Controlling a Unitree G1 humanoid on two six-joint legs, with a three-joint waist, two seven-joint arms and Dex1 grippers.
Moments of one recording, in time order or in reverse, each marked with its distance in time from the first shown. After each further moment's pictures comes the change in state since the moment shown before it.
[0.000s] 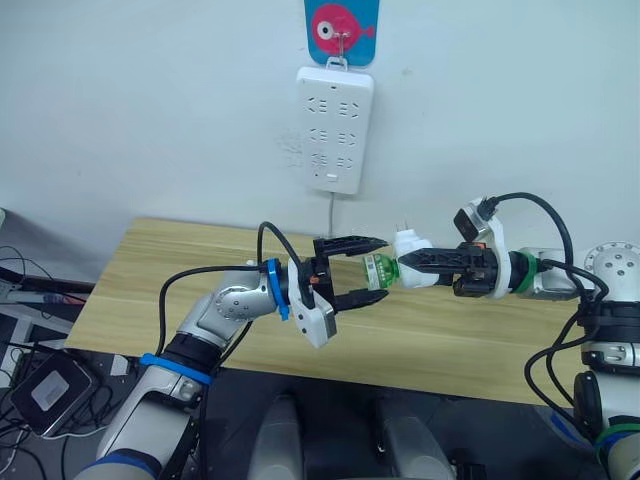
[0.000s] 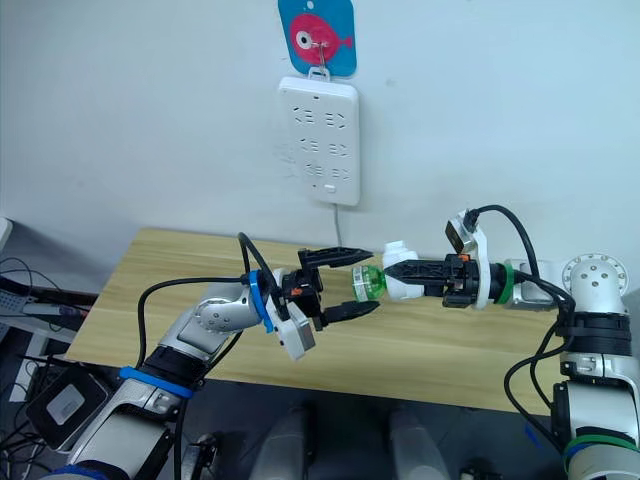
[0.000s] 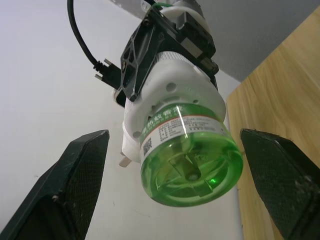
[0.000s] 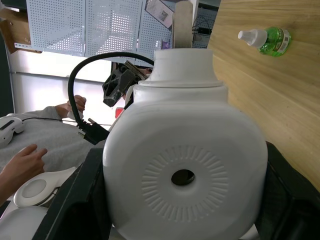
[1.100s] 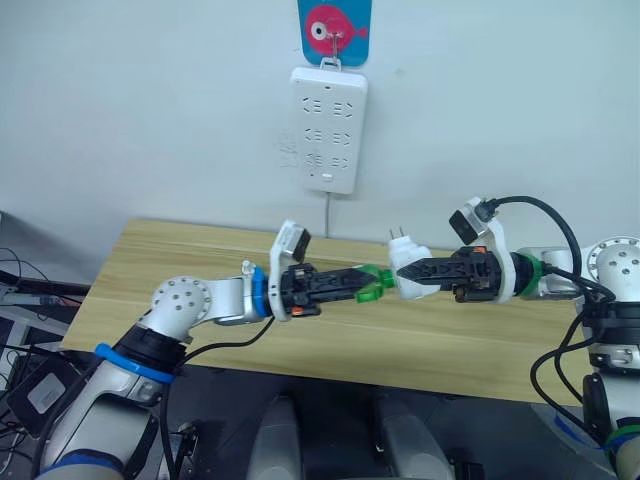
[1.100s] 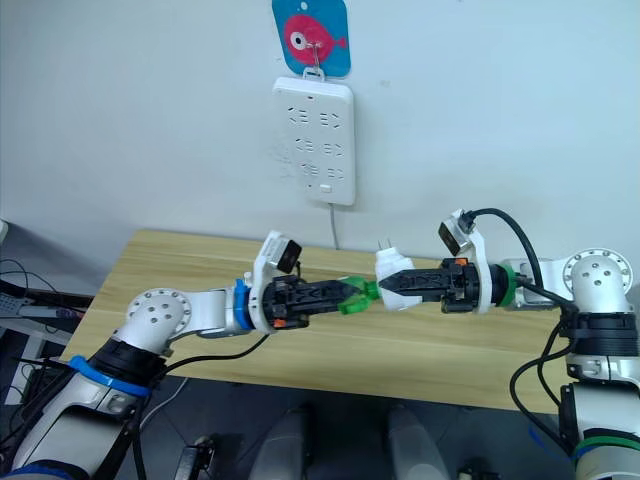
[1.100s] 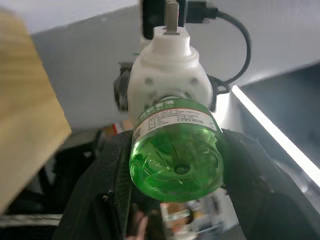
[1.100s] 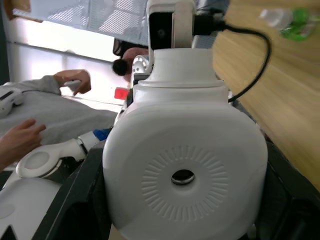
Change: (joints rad) left arm 0.027 0.222 0.046 -0.170 -2.075 2.153 -0.006; right arm 0.008 -0.074 0.050 -0.088 0.006 -0.001 0.064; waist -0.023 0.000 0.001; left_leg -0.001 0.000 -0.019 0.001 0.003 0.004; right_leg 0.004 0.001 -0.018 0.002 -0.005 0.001
